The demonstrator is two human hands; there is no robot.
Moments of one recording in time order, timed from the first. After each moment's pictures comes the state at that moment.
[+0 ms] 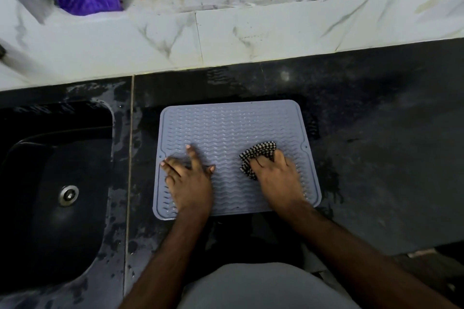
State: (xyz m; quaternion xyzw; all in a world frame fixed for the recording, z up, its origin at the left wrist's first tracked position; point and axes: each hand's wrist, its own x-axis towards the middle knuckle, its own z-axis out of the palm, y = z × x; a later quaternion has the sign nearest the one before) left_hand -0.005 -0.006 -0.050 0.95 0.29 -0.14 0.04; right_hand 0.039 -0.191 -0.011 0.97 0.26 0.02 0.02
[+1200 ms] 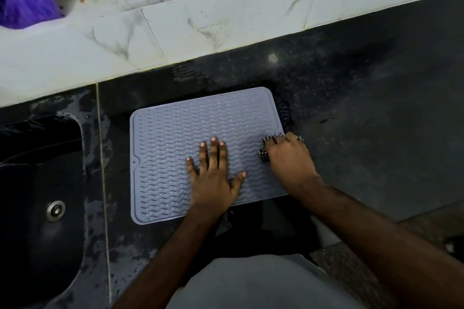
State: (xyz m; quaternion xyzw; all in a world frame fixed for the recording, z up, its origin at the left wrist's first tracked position) left_hand 0.008 -0.084 -0.061 0.99 0.02 -0.12 0.07; right_hand 0.076 -0.268 0.006 0.98 0.18 -0.12 0.04
